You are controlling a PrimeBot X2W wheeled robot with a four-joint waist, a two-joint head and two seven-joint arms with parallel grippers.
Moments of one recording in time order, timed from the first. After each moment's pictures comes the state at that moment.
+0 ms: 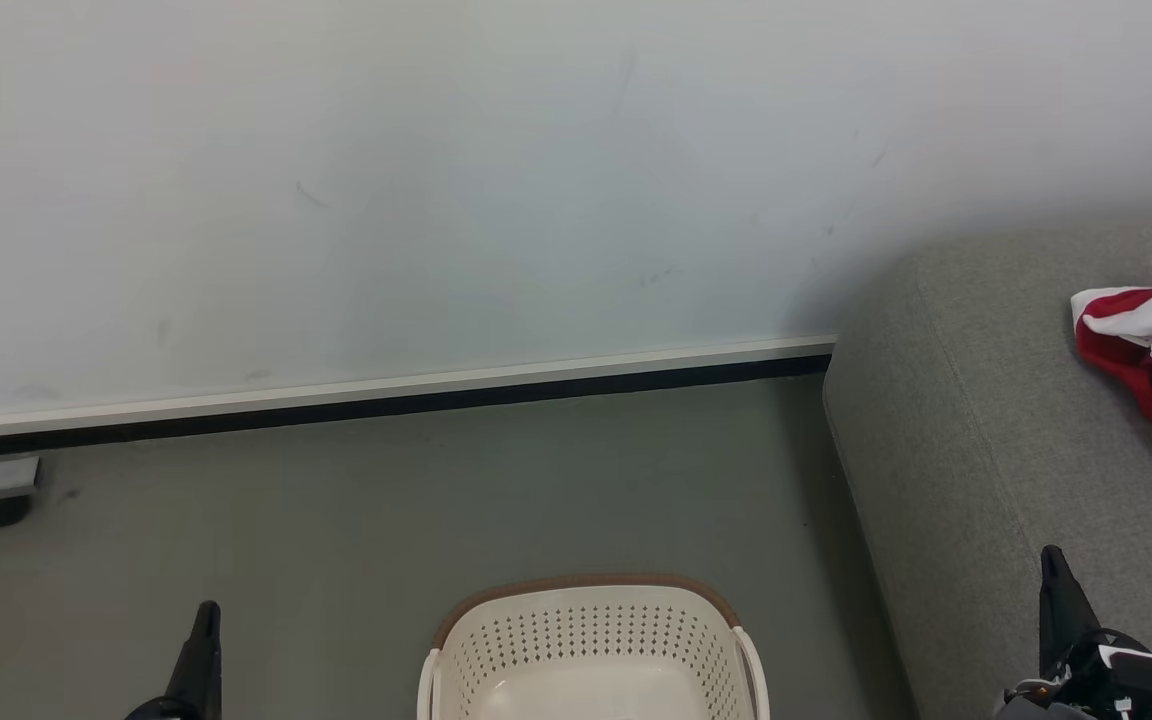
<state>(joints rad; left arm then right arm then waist) -0.15 0.05 0.11 0.25 -1.60 -0.10 0.15 -0.07 -0.20 0.08 0.19 1.78 0.13 -0.08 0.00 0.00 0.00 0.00</state>
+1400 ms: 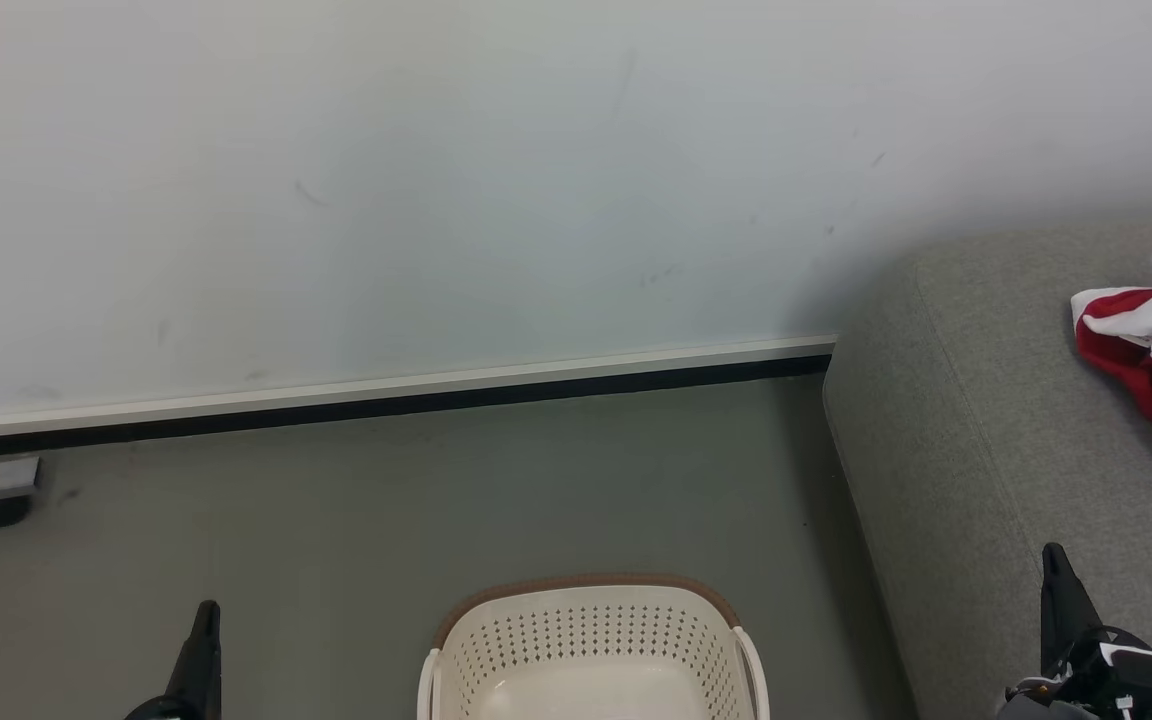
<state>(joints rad) -0.15 0.05 0.11 0.25 -1.60 -0.10 0.15 -0.07 -0.22 0.10 0.19 1.80 0.13 -0.10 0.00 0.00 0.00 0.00</state>
